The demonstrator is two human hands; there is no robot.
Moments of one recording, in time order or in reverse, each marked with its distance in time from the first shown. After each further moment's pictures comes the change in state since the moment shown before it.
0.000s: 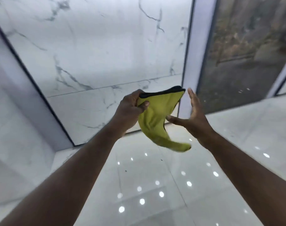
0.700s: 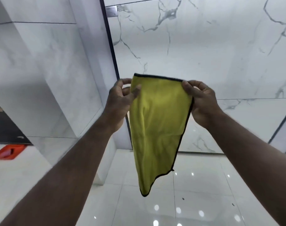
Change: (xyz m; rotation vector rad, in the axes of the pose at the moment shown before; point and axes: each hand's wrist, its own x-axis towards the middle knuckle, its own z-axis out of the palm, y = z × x) left_hand 0.000 -0.056 -0.441 -0.089 0.525 -0.039; right_hand 0.222 -0.158 0.418 0.787 -0.329 0.042
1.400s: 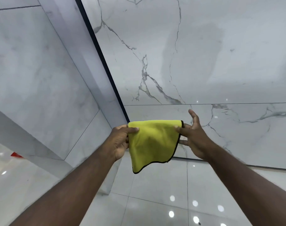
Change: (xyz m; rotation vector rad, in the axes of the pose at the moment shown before) left_hand 0.271 -0.205 0.019 -0.066 0.378 -0.745; right_hand 0.293 0.203 -0.109 -0.149 -0.091 0.476
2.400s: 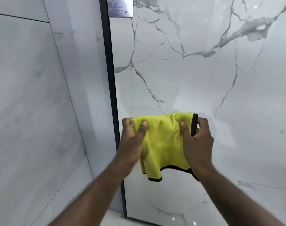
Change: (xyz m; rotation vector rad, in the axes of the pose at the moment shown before) left_hand 0.226 0.203 -0.020 -0.081 -0.117 0.613; right_hand 0.245 -0.153 0.199 -0.502 0.602 -0.587
